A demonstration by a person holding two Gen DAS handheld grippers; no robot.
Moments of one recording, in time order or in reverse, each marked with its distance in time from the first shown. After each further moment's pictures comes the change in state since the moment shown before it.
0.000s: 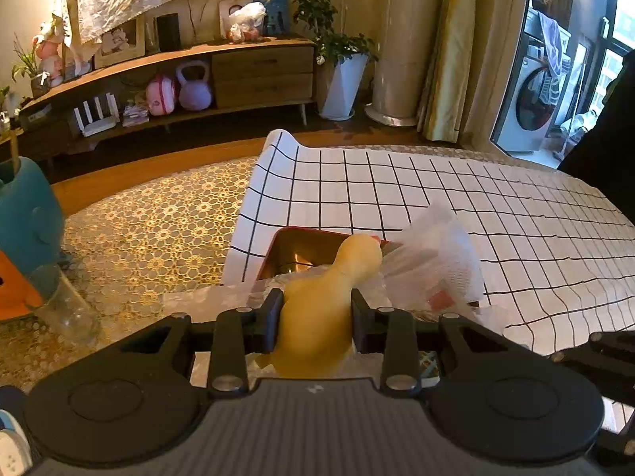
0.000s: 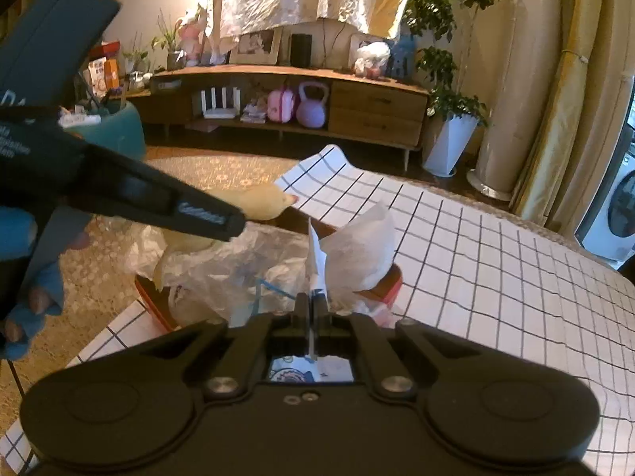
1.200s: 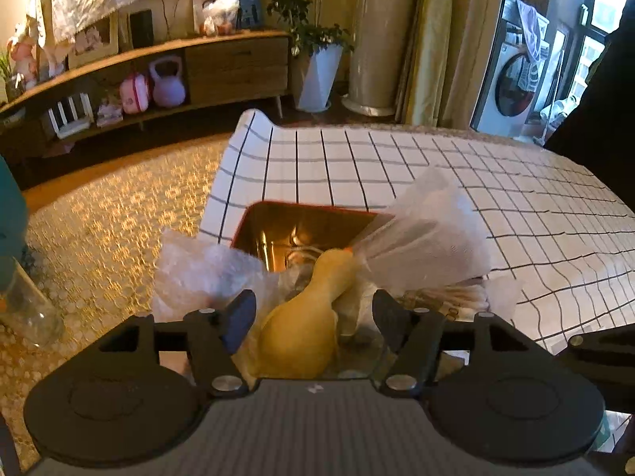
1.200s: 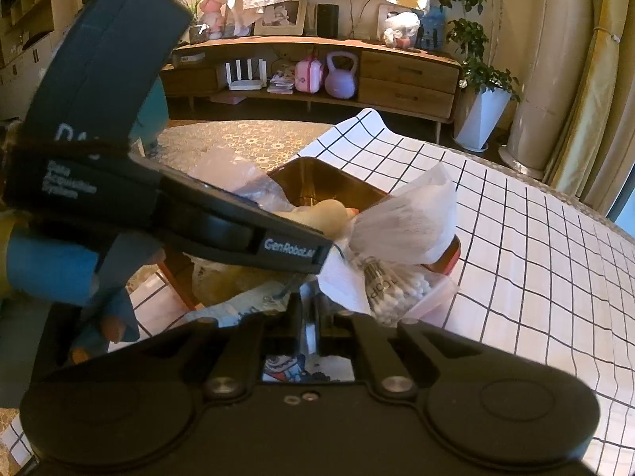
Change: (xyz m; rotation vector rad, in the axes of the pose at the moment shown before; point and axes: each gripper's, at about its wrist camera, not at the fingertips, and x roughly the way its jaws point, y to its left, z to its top) left arm 0.022 -0.003 -0.017 0.046 0.005 -0.062; right arm 0.022 0.013 -0.003 0.000 0.078 0.090
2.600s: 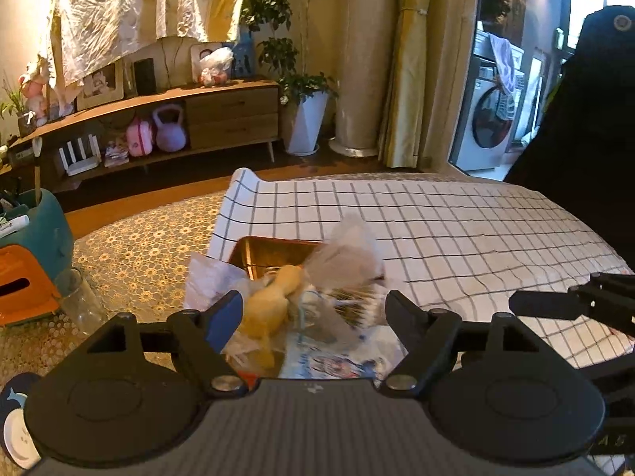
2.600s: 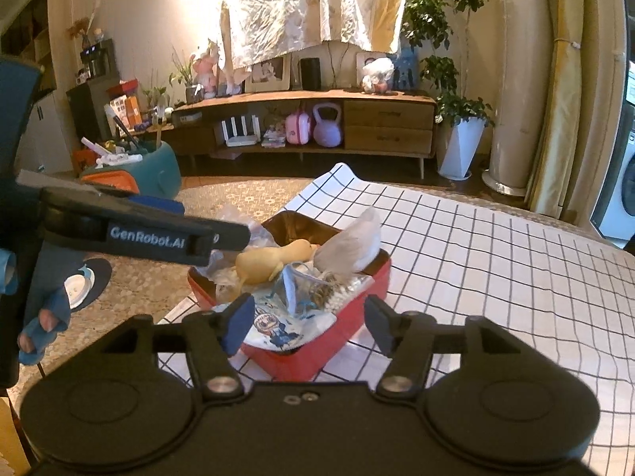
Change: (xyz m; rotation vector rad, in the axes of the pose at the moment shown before) left arm -0.127 -0.040 -0.018 0.029 -0.125 -0.012; right arm -0.125 -0.036 -0.029 0.088 -0.163 0.017
